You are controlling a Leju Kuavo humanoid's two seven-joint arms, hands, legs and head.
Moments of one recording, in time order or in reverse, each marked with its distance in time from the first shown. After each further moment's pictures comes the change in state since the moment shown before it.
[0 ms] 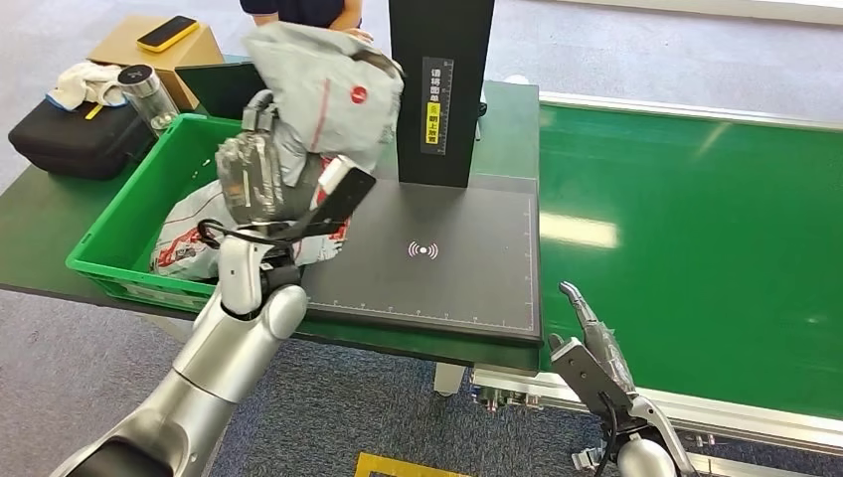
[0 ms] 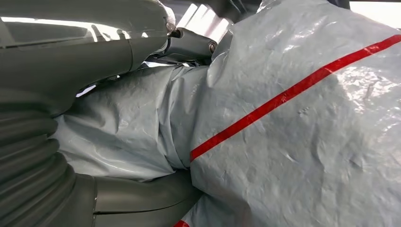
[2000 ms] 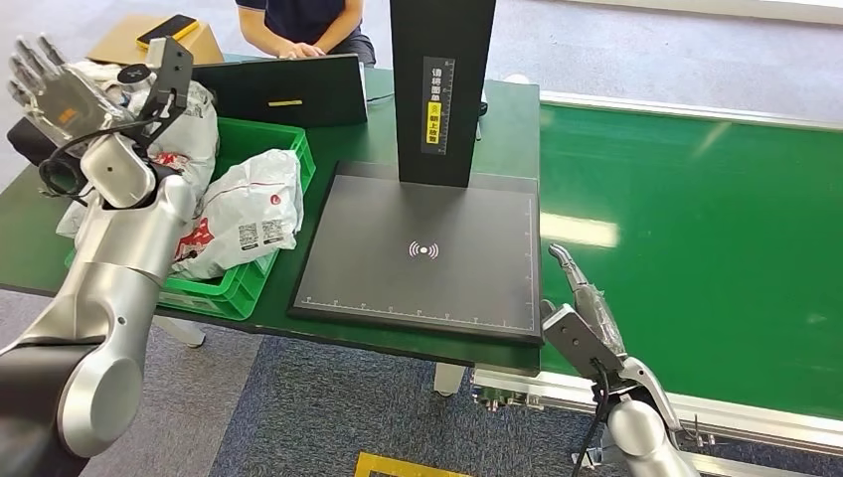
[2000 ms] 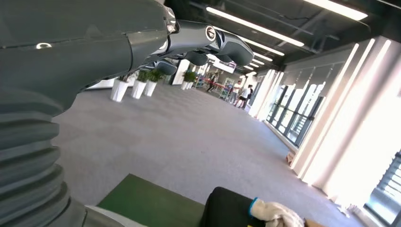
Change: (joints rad) left arm -0.399 0.135 0.416 0.565 -0.323 -0.105 0.392; right arm -0.148 -0.030 0.096 0.049 -0.054 -0.039 -0.001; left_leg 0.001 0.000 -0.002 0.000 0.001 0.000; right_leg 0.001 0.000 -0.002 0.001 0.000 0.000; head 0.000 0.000
